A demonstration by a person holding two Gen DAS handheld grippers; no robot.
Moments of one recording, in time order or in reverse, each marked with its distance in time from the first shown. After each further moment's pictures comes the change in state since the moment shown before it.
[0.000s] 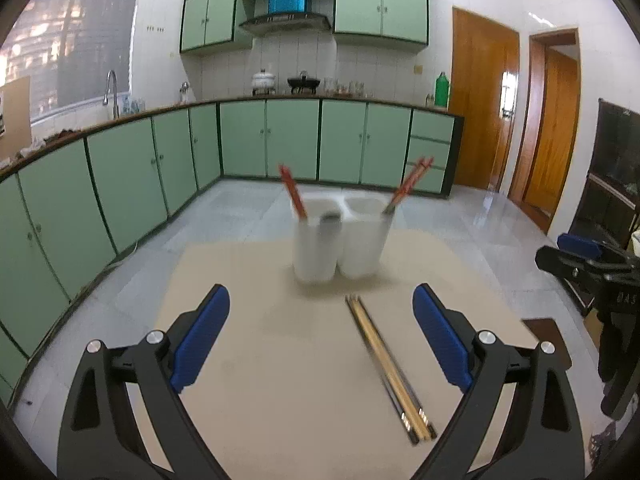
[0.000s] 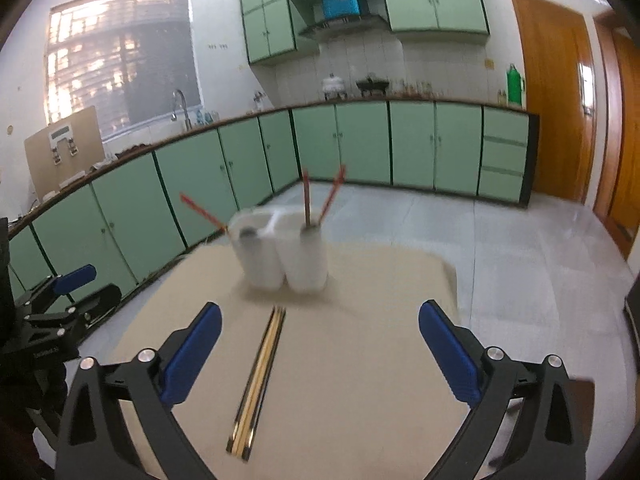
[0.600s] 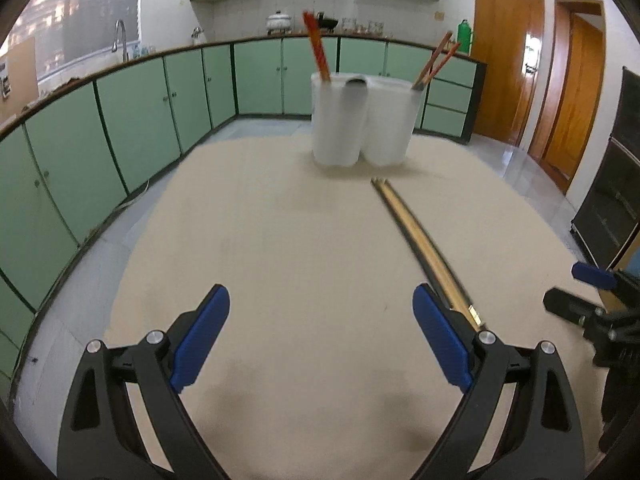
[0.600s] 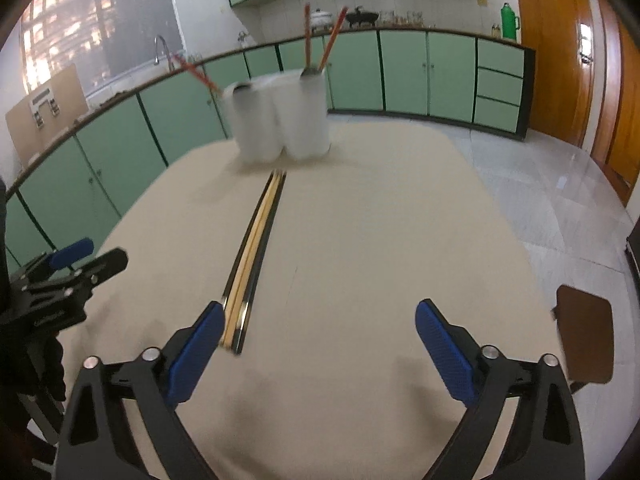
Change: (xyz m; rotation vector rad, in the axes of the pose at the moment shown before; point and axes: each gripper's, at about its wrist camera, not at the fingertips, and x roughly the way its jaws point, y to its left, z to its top) left arm 0.033 0.018 -0.096 -0.028 0.205 0.060; right arm 0.034 0.026 -0.121 0.039 0.224 -0.023
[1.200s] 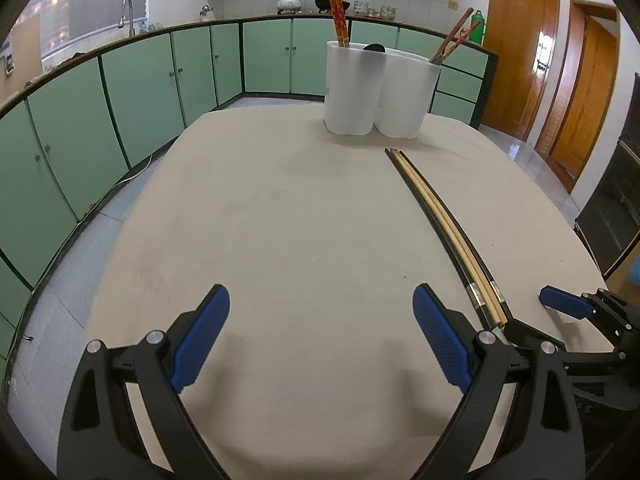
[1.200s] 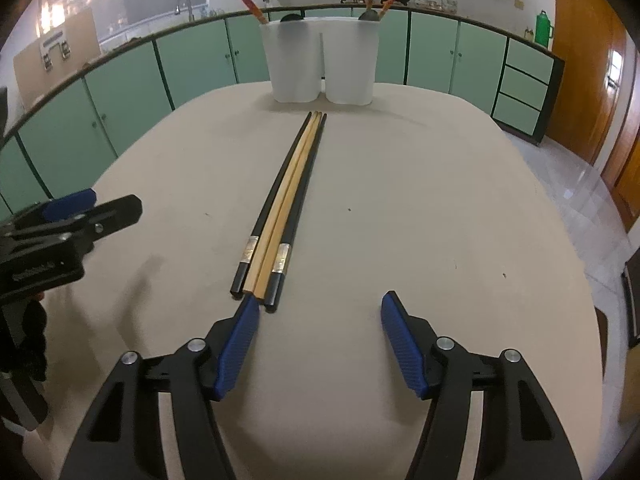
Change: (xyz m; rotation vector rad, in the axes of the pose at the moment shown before) left arm 0.014 0.006 -0.013 -0.038 0.057 0.004; right arm 0.029 0.039 -0.022 -0.133 0.096 -0.031
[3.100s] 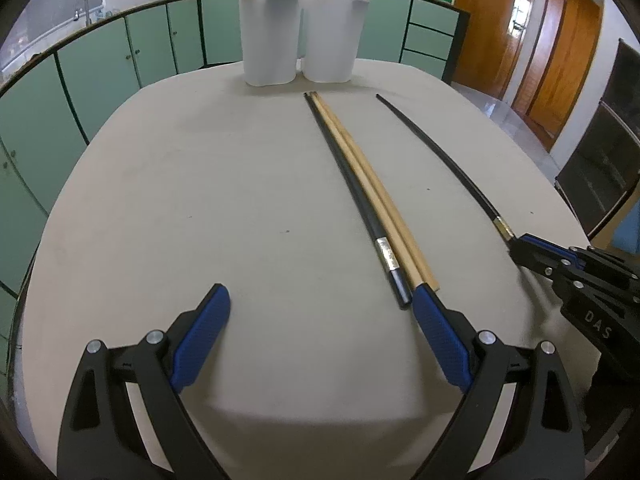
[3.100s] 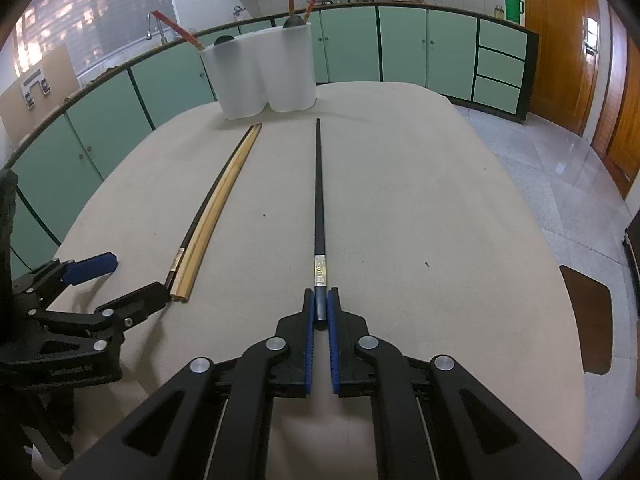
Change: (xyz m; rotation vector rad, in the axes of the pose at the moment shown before) left arm 0.029 -0.073 -0.018 0.072 0.138 -0.069; right arm -0.005 -0.060 -0.004 0.122 -0.017 0.016
